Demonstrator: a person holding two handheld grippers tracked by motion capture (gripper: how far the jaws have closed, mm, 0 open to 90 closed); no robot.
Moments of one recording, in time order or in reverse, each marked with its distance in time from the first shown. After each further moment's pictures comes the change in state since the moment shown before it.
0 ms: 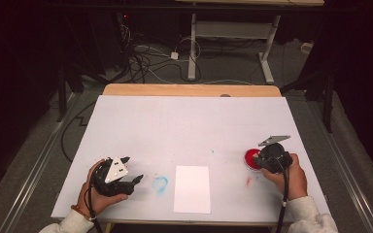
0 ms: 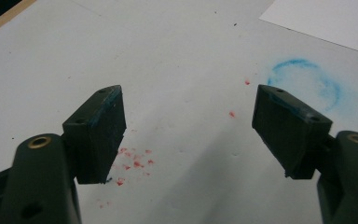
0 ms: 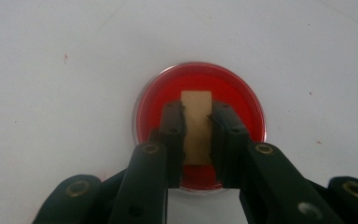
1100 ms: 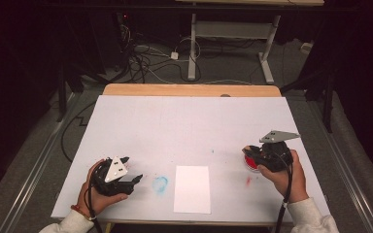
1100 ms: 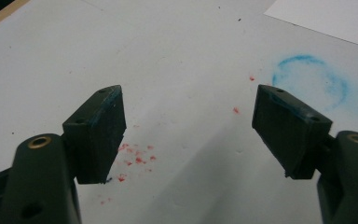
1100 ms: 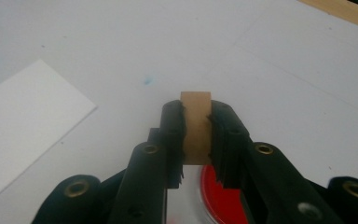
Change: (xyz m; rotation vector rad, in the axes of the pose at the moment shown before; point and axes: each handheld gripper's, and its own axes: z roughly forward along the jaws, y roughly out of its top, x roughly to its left) left arm 0.003 -0.003 0.001 0.007 0.004 -0.015; right arm 0.021 0.020 -0.044 -0.245 0.130 -0.043
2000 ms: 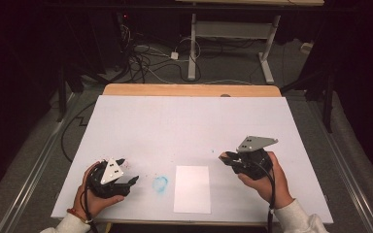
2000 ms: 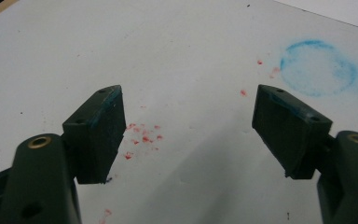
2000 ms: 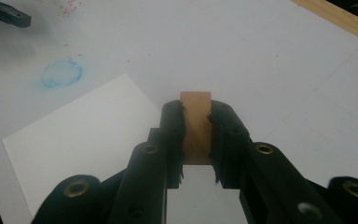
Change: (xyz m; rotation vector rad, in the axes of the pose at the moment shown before) left arm 0.001 -0.009 -0.006 0.016 0.018 -0.022; right arm 0.055 0.020 0.006 -0.036 0.143 -0.152
